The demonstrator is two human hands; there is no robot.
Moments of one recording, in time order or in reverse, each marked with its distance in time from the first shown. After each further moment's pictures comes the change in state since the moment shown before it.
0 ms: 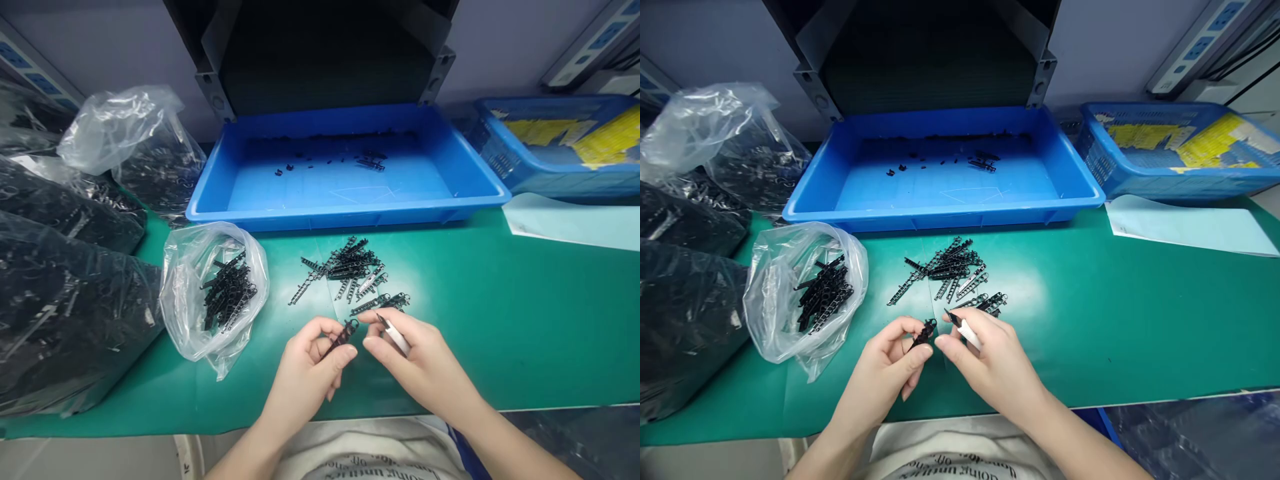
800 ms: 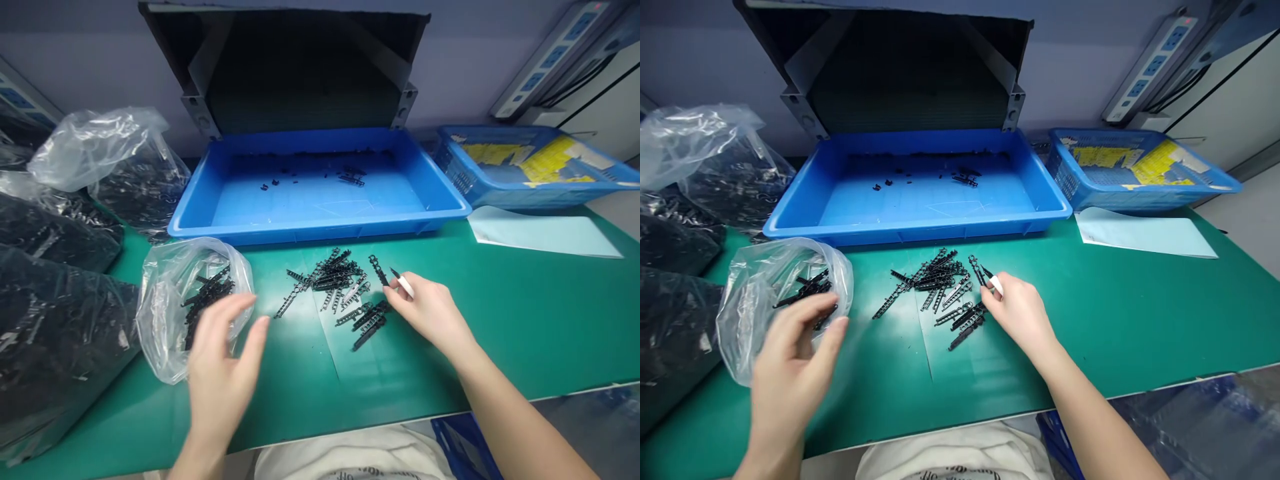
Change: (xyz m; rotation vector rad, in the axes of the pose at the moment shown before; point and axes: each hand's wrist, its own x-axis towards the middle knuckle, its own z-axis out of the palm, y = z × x) left_hand 0.004 0.015 -0.052 0.800 0.690 0.714; right_hand 0.035 0.032 -0.042 -0.681 0.090 0.315
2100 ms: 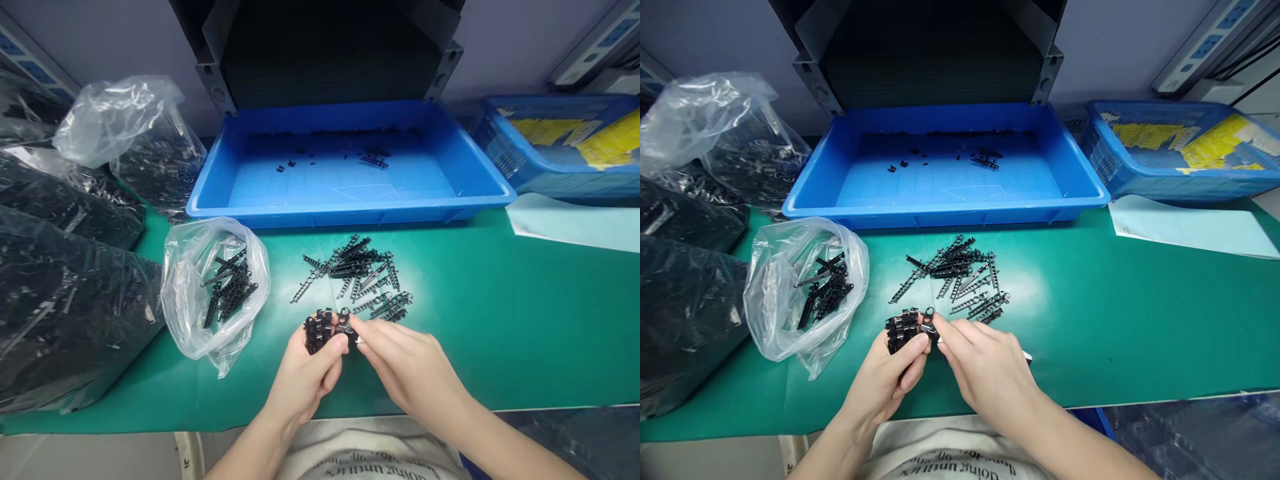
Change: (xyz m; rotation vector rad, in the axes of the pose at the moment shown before) left_hand -0.031 0.028 0.038 -1.046 -0.621 -0.820; right_hand -0.055 -0.036 0.024 0.196 0.064 -0.703
